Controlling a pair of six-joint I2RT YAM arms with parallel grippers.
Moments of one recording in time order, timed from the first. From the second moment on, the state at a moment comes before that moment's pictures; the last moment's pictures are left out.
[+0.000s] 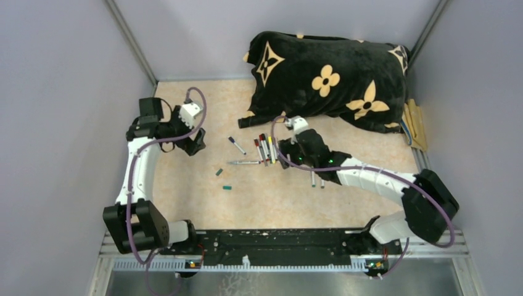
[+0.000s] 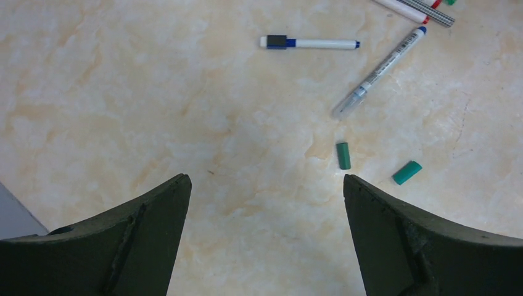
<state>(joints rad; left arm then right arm) 0.11 1.28 1.14 -0.79 0.57 0.81 0.79 1.35 0.77 -0.02 0.20 0.31</state>
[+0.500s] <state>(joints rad) 0.33 1.39 1.22 -0.89 0.65 0.76 0.83 1.93 1.29 -0.03 -0.31 -0.08</state>
